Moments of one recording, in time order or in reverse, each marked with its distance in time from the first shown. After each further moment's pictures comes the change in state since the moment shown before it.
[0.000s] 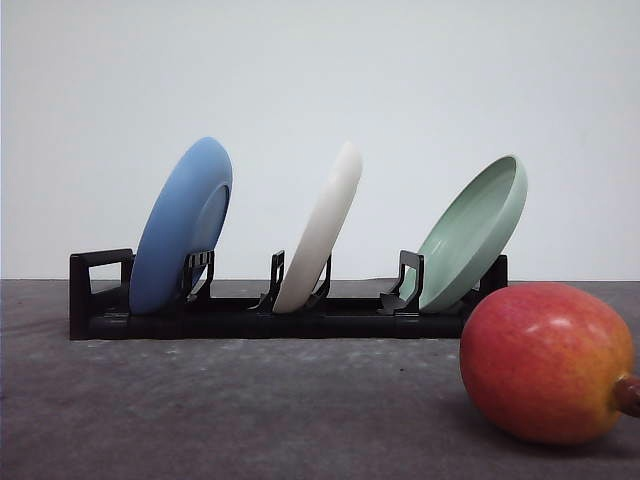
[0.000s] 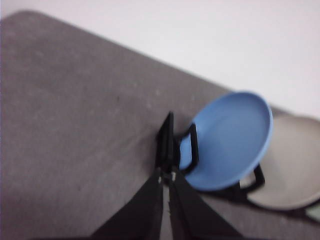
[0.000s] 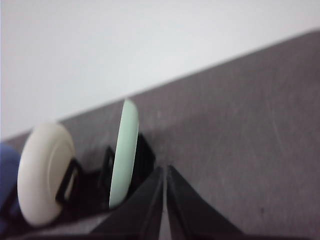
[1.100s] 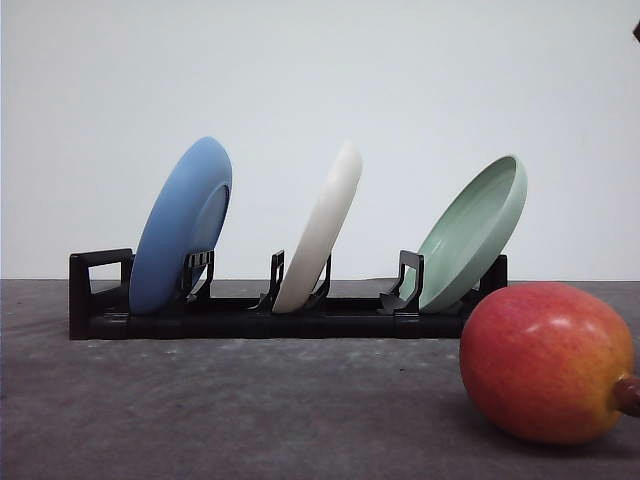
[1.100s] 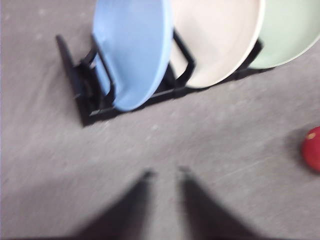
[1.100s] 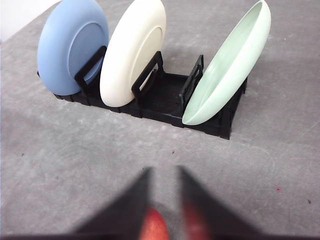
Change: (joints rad) left_arx -0.347 0.313 0.153 -0.128 0.085 0.314; right_arx 0.307 0.257 0.046 -0.033 -0.149 -0.246
